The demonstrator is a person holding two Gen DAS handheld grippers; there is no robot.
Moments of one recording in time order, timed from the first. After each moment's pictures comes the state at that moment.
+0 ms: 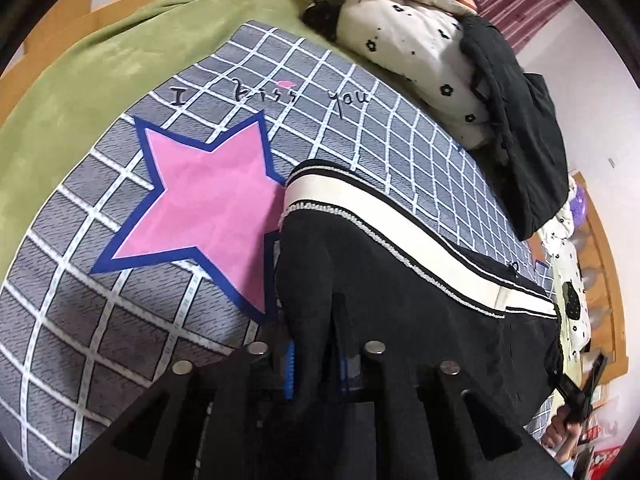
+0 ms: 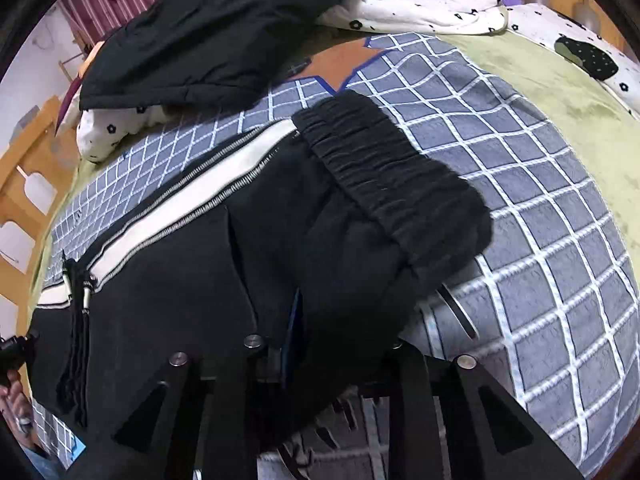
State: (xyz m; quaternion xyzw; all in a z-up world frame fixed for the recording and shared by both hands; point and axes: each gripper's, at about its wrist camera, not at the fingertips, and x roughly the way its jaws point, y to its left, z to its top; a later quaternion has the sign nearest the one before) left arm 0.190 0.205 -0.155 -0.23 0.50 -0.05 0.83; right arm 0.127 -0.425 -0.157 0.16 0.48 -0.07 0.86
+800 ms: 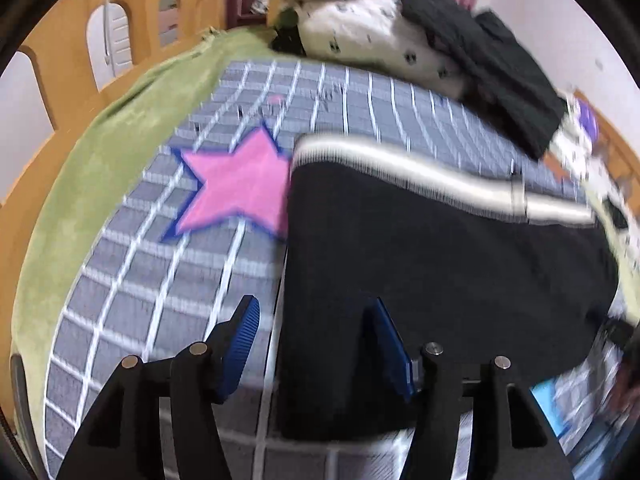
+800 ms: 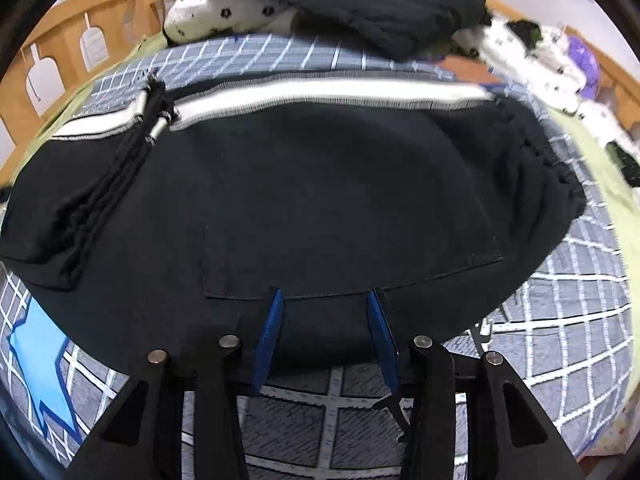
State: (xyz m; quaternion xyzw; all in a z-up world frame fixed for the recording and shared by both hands) left arm 0.107 0.179 -0.153 -0.05 0.48 -0.04 0.88; right arm 0.066 -0.260 -0.166 -0.02 0.49 -0.01 0.87
